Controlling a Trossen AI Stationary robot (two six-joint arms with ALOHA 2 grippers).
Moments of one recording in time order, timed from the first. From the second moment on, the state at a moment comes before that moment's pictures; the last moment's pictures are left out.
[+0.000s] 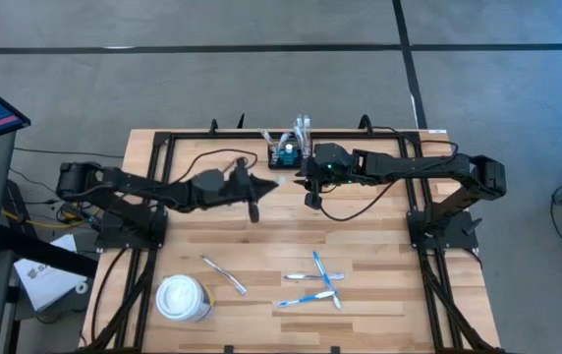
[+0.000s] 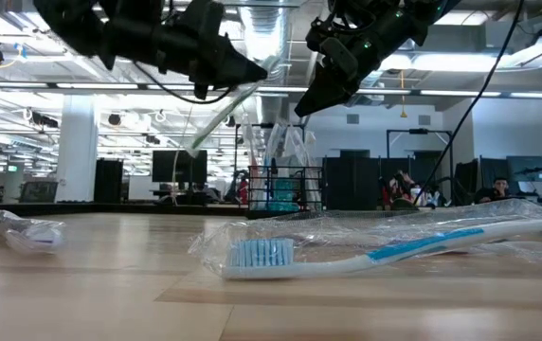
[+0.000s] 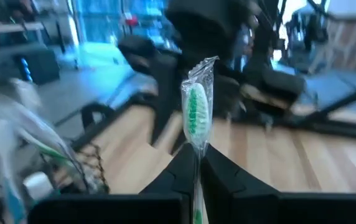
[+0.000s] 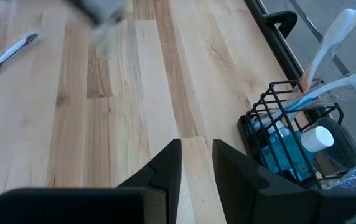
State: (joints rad) left arm 0.08 1.39 0.61 0.68 -0.22 -0.05; right arm -0.20 1.52 1.08 -0.22 0.05 -0.10
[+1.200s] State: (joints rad) left arm 0.52 1.75 0.56 1.55 -0.02 -0.07; right arm -0.20 1.52 1.08 -0.22 0.05 -0.08
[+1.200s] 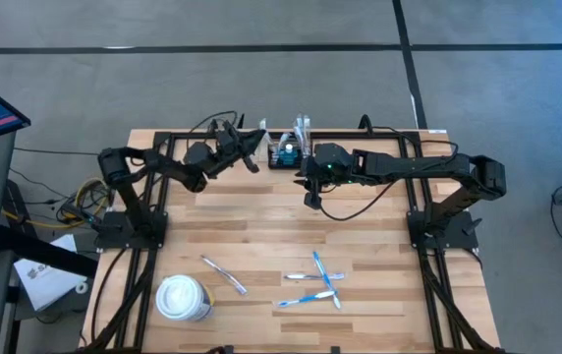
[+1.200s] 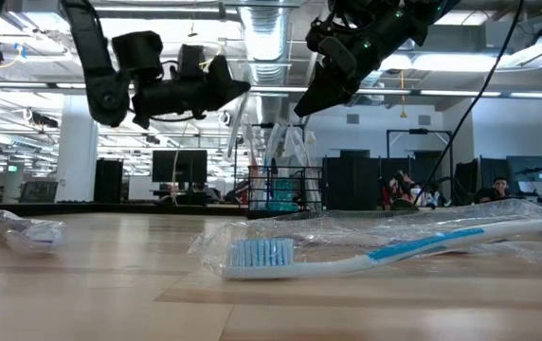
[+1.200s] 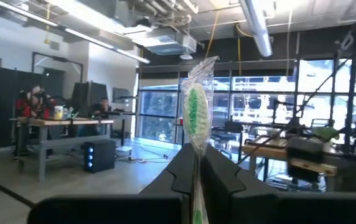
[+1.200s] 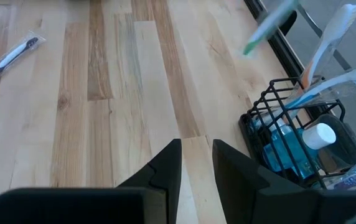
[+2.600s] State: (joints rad) left arm 0.60 1.94 0.80 1.54 -0.12 -0.08; right arm -0.18 1.52 1.08 -0.22 0.05 -0.09
